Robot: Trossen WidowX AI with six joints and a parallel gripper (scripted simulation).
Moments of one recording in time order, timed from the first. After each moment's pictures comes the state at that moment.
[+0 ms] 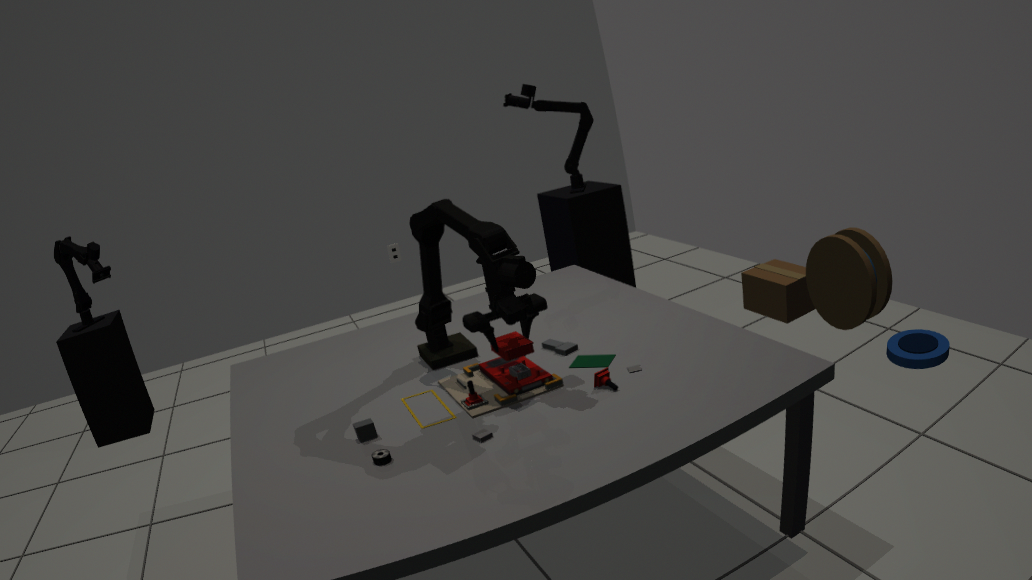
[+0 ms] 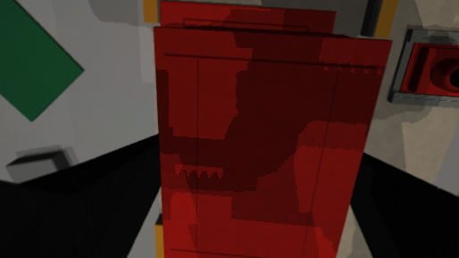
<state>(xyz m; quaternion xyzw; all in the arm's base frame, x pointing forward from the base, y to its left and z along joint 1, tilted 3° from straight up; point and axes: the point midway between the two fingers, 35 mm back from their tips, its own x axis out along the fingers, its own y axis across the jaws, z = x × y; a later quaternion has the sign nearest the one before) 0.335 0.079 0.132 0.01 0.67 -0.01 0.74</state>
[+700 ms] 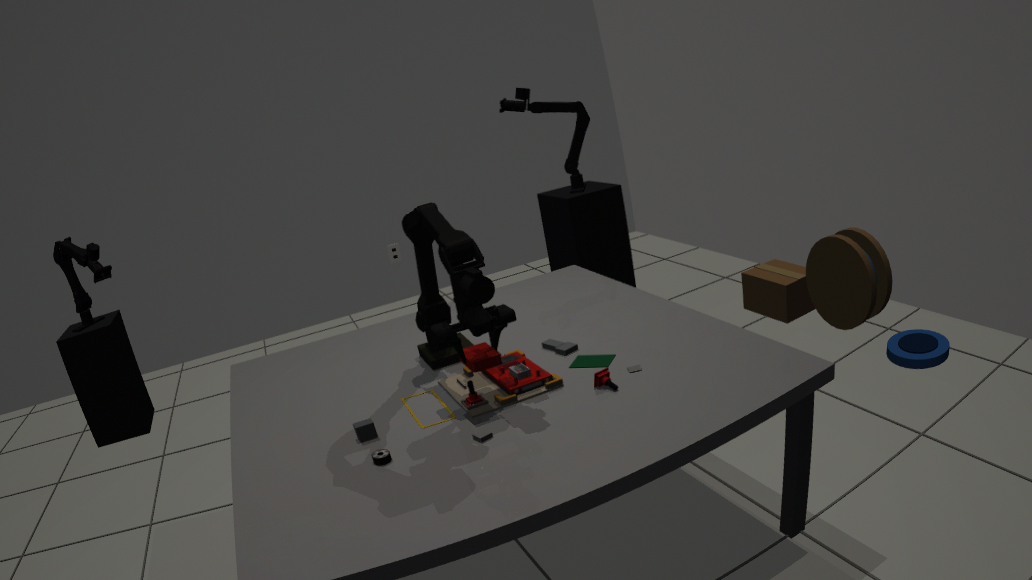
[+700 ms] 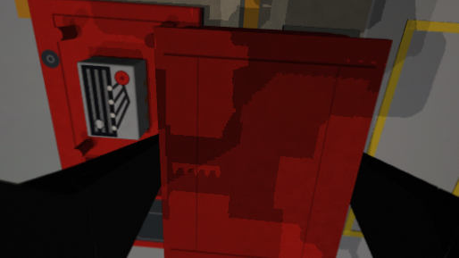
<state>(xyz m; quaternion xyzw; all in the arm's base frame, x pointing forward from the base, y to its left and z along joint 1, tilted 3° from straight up) 0.336 -0.002 0.132 0.00 0.68 -0.01 0.74</state>
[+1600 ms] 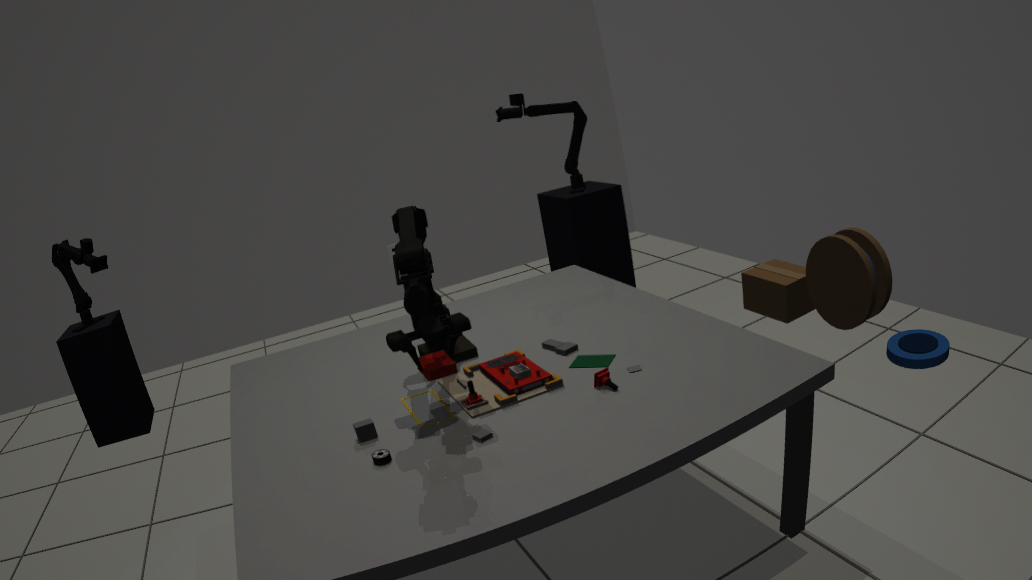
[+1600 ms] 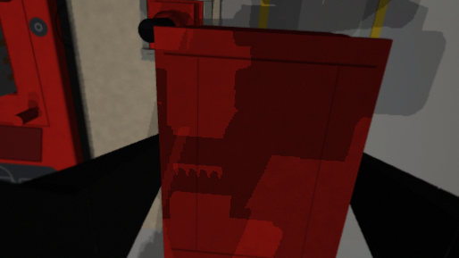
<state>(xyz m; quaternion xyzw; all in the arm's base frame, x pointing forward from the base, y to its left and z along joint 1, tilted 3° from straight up) 0.312 -0.101 0.135 0.00 0.68 -0.02 0.74</state>
